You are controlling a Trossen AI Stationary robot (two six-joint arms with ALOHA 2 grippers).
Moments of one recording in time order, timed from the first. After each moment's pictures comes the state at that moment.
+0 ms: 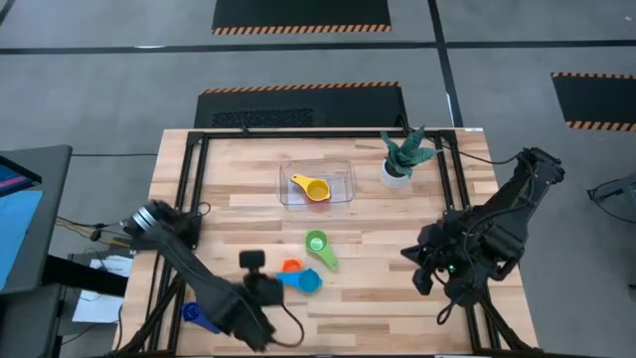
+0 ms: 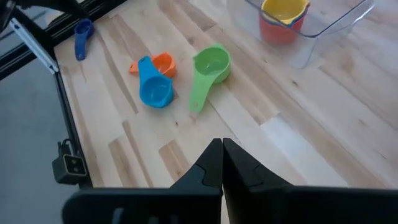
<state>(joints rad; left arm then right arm) -0.74 1.88 1.75 -1.43 -0.48 -0.78 0.87 1.26 1.23 -1.11 0.76 1.36</state>
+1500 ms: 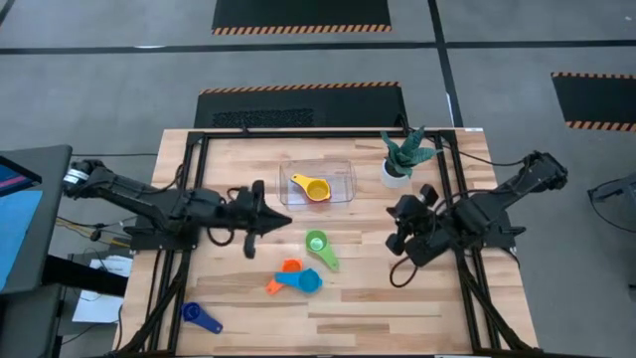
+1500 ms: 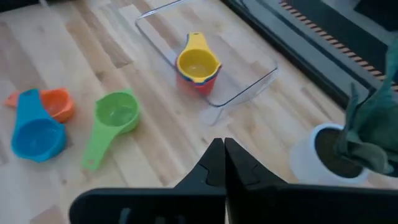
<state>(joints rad) -0.24 1.03 0.73 0.22 -0.23 -0.28 0.51 1.27 1.23 -1.12 0.83 0.93</state>
